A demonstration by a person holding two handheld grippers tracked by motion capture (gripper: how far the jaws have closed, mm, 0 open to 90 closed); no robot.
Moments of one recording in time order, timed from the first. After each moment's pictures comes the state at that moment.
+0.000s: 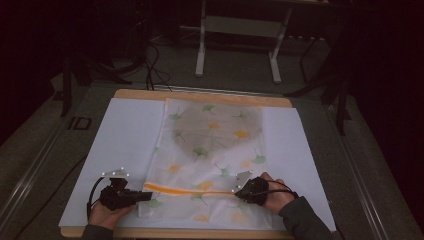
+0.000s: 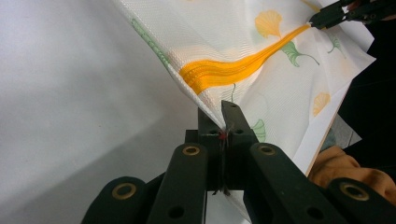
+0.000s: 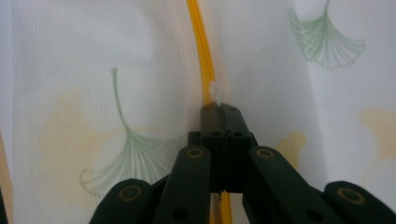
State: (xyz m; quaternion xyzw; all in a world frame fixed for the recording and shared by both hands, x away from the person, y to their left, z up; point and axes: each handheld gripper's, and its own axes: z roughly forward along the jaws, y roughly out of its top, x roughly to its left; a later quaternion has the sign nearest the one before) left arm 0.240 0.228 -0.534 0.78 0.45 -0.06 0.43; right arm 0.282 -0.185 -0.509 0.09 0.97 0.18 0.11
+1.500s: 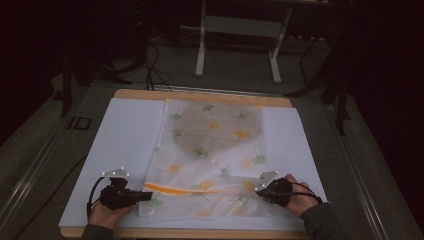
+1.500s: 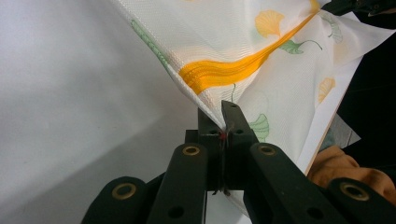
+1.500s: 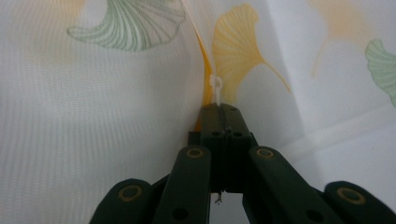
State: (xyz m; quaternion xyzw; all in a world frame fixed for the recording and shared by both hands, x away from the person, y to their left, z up) left arm 0.240 0.228 -0.533 0.78 0.45 -0.07 0.43; right arm 0.281 -0.247 -0.506 0.15 0.97 0.16 0.13
